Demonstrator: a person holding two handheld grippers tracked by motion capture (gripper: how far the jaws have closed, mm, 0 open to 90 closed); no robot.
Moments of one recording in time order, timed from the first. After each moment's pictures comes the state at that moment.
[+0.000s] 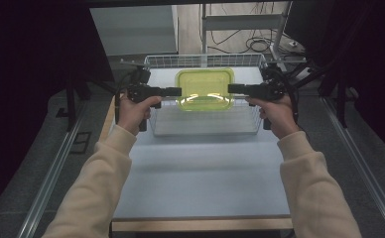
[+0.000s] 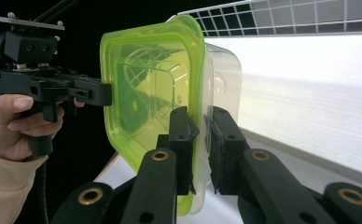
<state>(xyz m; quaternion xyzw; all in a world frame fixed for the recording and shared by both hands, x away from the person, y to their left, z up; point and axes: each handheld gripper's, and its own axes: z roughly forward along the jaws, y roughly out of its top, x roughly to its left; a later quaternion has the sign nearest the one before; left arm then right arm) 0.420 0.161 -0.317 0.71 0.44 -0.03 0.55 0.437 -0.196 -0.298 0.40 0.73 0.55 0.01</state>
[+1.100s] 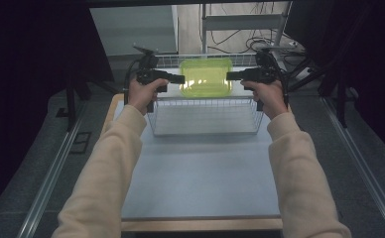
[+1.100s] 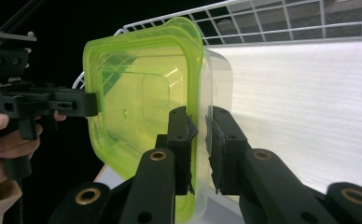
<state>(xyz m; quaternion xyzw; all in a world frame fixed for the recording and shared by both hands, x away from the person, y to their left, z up) 0.488 0.154 -0.321 0.70 0.49 -0.06 0.52 0.504 -0.189 -0.304 0.48 0.72 0.51 -0.01</state>
